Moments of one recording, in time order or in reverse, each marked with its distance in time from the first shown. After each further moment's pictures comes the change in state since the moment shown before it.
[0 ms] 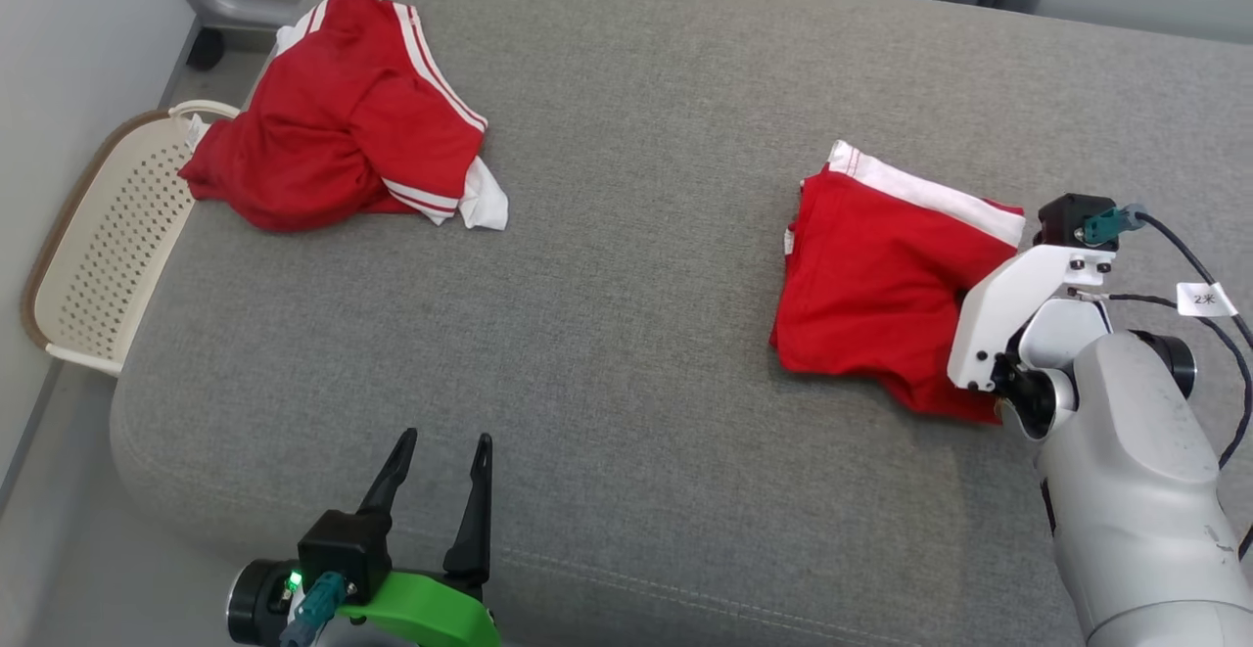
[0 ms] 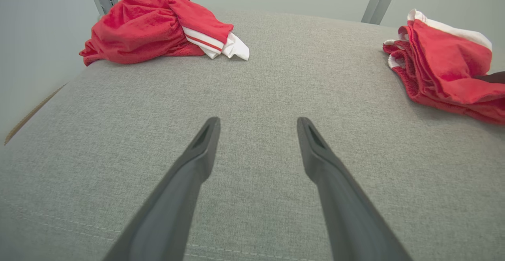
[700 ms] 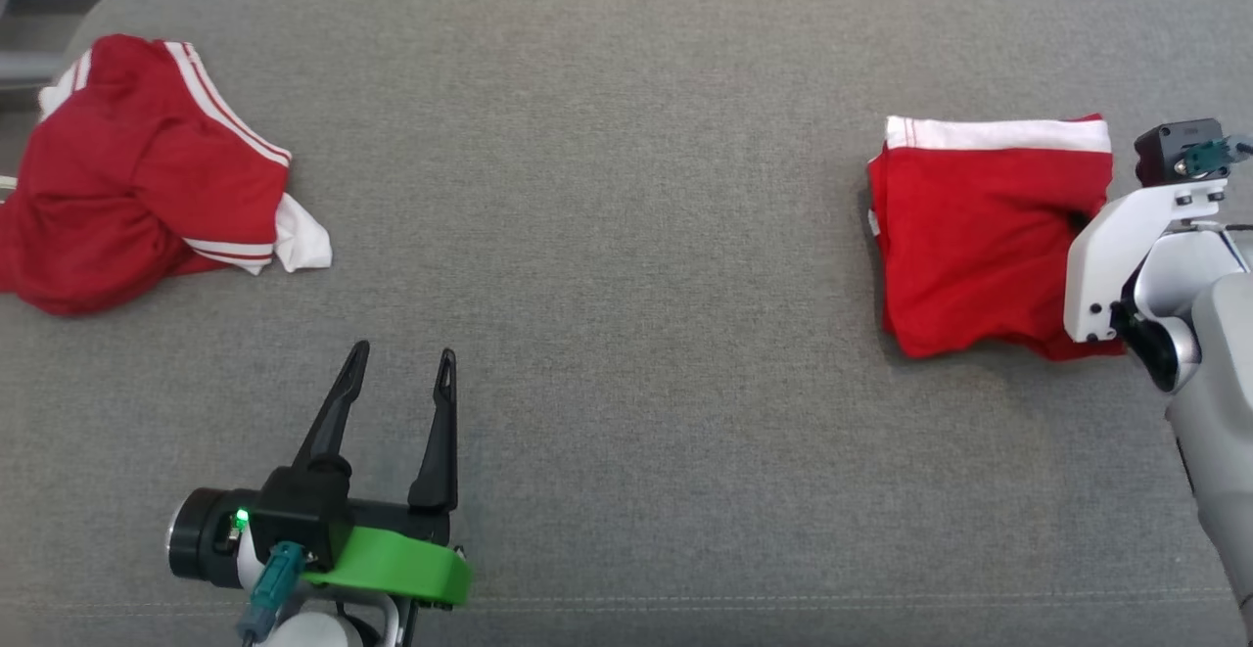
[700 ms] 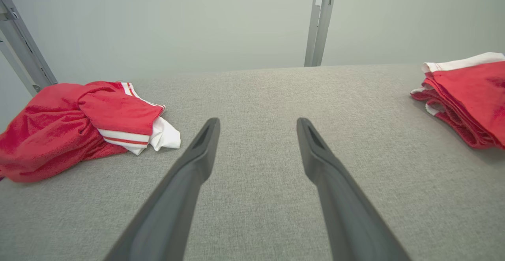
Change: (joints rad) left arm -0.046 0.060 0.021 -0.162 0.065 0.062 -0.013; right arm -0.025 -0.281 0.292 -0.088 0.132 0.000 -0.031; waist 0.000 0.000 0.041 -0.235
